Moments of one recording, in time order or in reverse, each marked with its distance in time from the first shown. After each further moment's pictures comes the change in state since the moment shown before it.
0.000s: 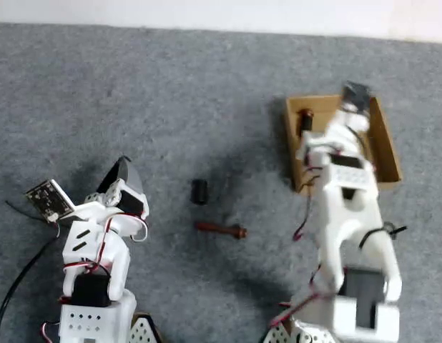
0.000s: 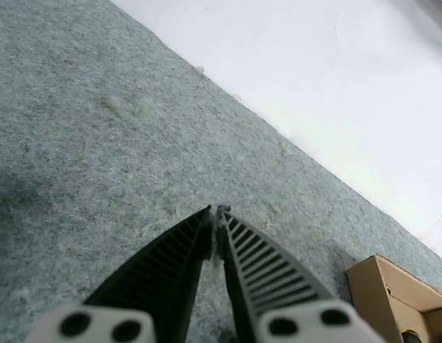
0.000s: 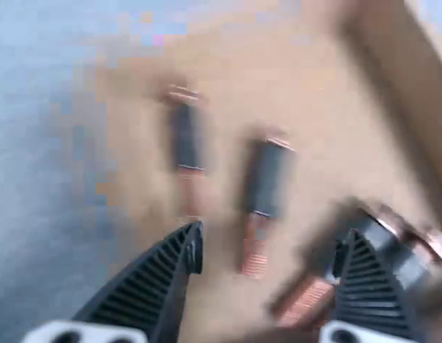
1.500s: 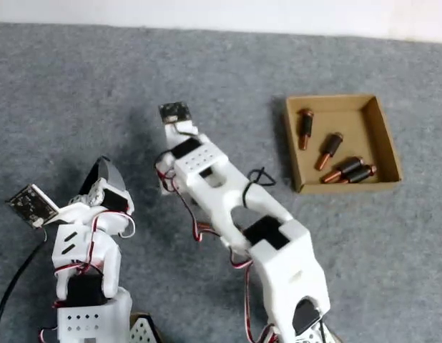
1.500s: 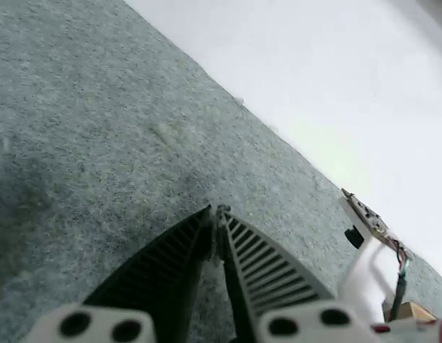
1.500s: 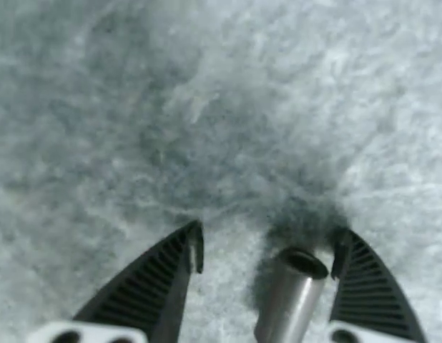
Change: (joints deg) left arm -7.5 0.0 0.0 0.0 0.0; right arm -40.7 41.0 -43.9 33.1 -17.0
